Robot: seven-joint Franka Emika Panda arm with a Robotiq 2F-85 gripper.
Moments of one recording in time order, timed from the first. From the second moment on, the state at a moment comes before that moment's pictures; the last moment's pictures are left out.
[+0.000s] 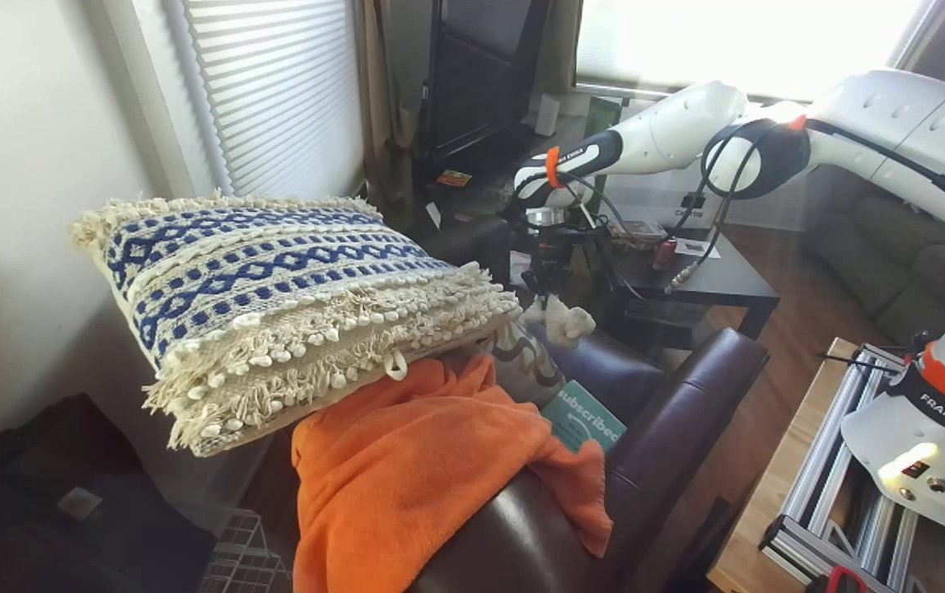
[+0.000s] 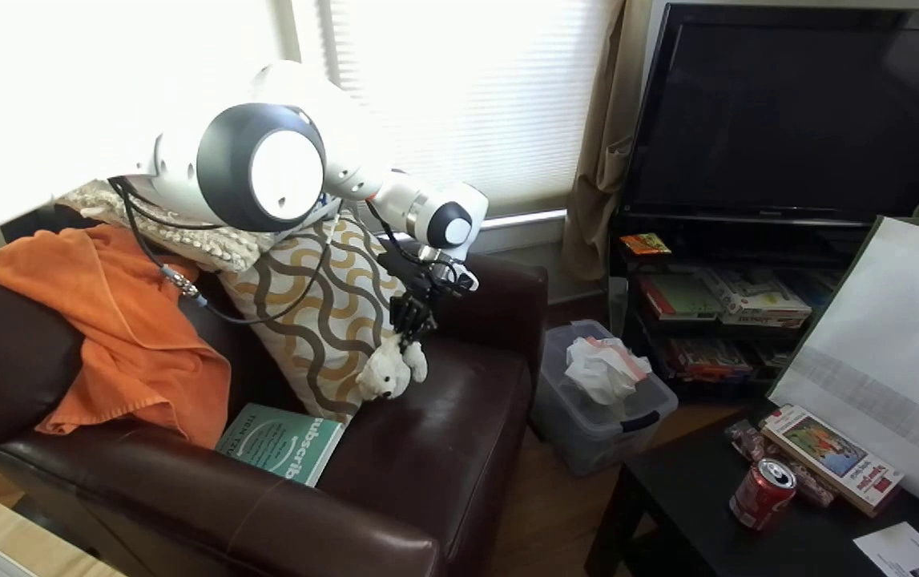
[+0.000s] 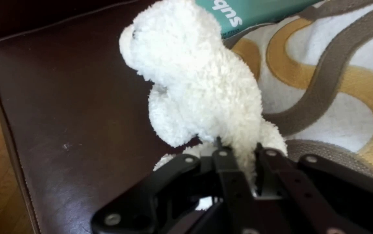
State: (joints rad) arm -0.11 1.36 -0.04 -0.89 0.23 1.72 0.14
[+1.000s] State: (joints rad) arm -0.07 1.42 -0.05 -0.64 0.19 1.52 0.23
